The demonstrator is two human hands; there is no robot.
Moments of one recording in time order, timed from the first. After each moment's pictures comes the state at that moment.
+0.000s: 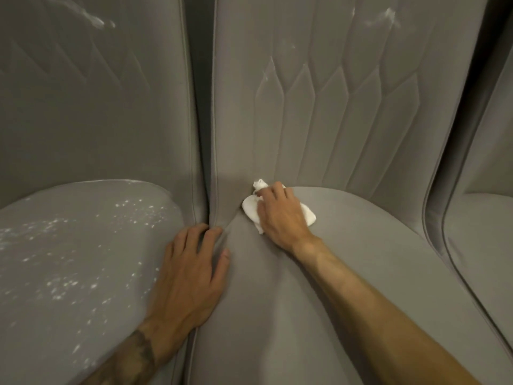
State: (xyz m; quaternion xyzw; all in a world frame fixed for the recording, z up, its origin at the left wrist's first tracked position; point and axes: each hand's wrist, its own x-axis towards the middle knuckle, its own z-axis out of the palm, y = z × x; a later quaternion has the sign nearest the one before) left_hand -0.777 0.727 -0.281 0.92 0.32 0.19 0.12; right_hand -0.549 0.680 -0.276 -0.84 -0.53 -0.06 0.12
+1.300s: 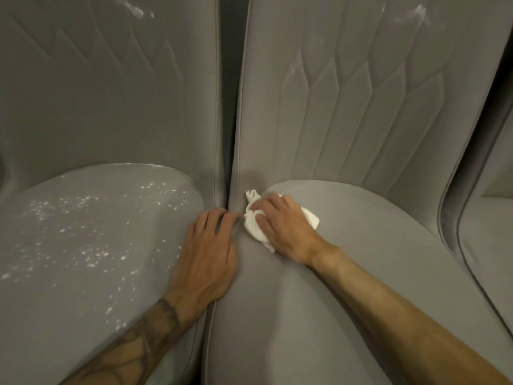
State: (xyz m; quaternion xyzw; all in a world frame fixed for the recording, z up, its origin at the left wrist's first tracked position) left_hand -0.780 0.732 -0.290 0.92 0.29 0.23 0.13; right_hand -0.582 0.658 -0.272 -0.75 -0.65 -0.01 0.11
